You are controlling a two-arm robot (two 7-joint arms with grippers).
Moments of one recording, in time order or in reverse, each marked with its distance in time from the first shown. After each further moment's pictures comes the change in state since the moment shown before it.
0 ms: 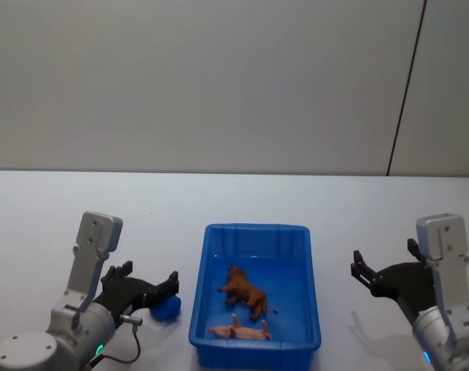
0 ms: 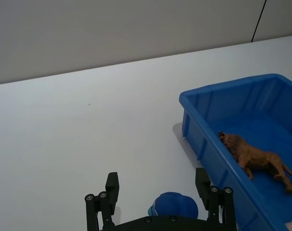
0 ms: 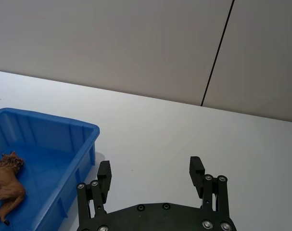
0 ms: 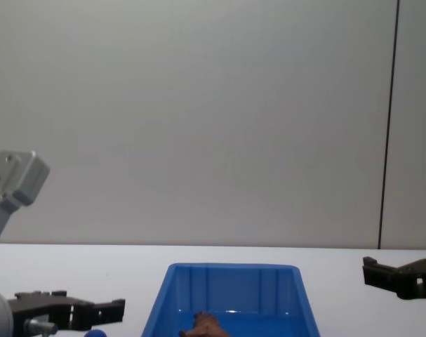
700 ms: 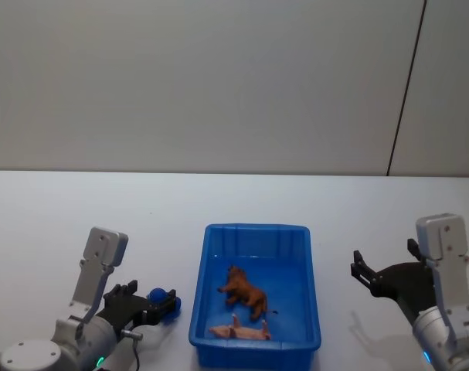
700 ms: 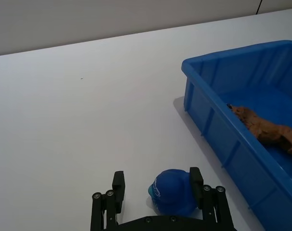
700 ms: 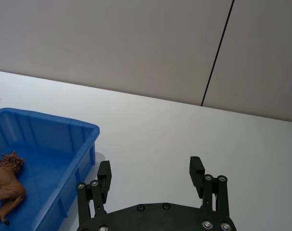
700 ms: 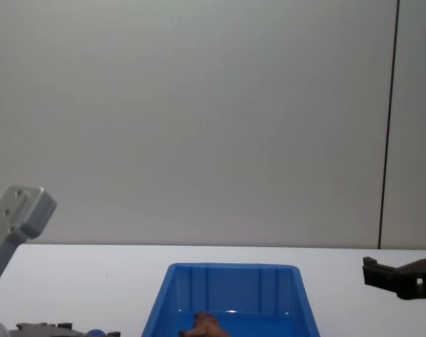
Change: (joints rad) left arm -0.021 -0.019 0.006 0.095 0.027 0.013 -0.049; right arm 0.000 0.000 0.000 0.000 0.000 0.000 0.000
